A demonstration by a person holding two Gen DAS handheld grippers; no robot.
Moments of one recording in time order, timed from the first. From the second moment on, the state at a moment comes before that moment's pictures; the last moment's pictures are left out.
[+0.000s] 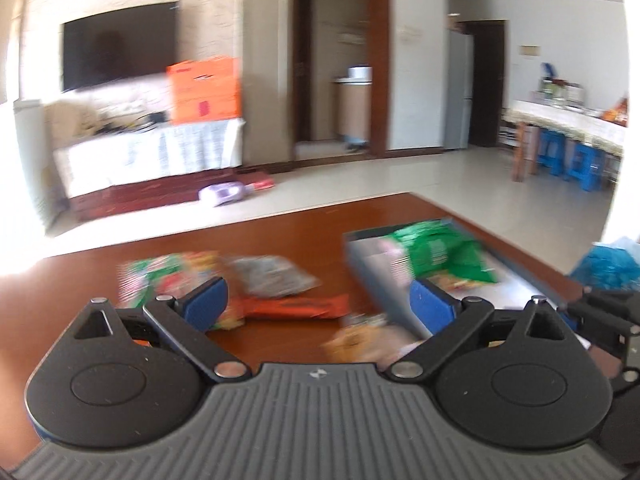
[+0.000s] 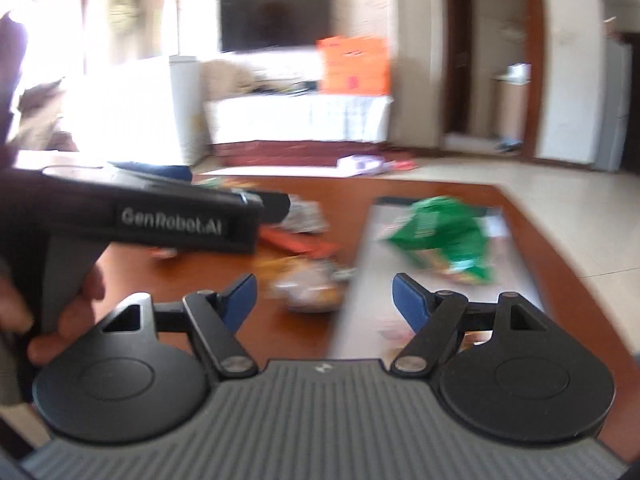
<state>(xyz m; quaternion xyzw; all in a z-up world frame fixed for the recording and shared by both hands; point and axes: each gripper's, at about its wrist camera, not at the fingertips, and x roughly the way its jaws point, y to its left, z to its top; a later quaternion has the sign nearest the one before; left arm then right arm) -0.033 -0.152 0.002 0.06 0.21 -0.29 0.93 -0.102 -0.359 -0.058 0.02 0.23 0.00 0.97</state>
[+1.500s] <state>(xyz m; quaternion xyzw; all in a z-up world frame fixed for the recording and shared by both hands) 0.045 -0.101 -0.074 0.04 0.29 -0.21 0.93 -0.034 -0.315 -0.084 -0.03 0.32 0.02 0.94</state>
